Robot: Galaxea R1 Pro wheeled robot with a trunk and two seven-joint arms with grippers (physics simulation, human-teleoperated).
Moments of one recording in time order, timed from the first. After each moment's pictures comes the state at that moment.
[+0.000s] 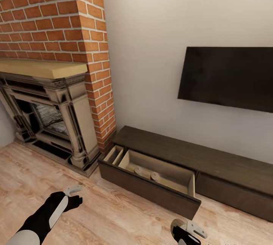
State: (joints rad) left arm -0.51 0.19 -0.09 -0.69 0.40 0.63 0.20; right arm -0.36 0.04 0.27 -0.44 -0.69 0.01 -0.45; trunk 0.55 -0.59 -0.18
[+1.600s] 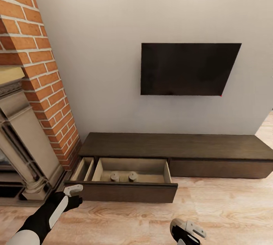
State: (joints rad) left arm -0.51 0.19 -0.09 -0.69 0.40 0.63 0.20; right arm -0.36 0.05 0.27 -0.44 -0.69 0.01 -0.45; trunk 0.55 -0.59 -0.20
